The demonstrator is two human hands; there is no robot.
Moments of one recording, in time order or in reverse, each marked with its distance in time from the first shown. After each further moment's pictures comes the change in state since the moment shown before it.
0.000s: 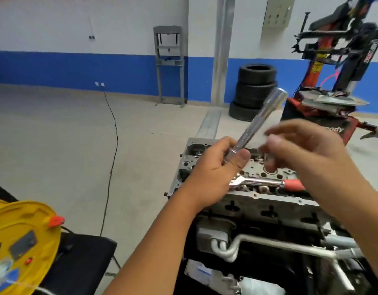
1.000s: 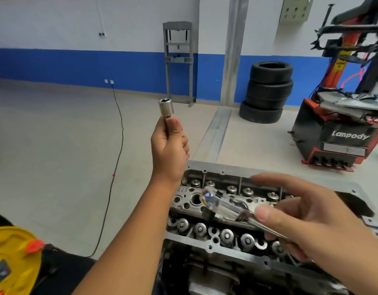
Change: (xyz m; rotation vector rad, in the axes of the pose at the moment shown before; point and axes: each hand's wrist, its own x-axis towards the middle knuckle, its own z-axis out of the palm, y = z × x) left_hand 0.115 -0.061 -0.070 -0.249 0.645 0.122; right_hand 0.041 0.035 -0.003 0.082 -0.290 0.383
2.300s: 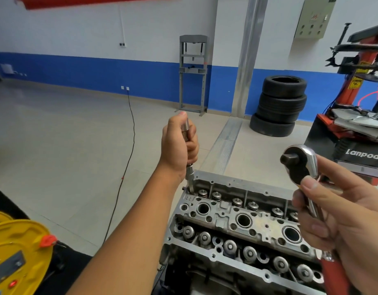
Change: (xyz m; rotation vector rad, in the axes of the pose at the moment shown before) left_hand 0.029 0.024 0.001 -0.084 -0.111 -0.187; right_hand 0.012 -0.015 -0.018 0.573 0.231 -0.110
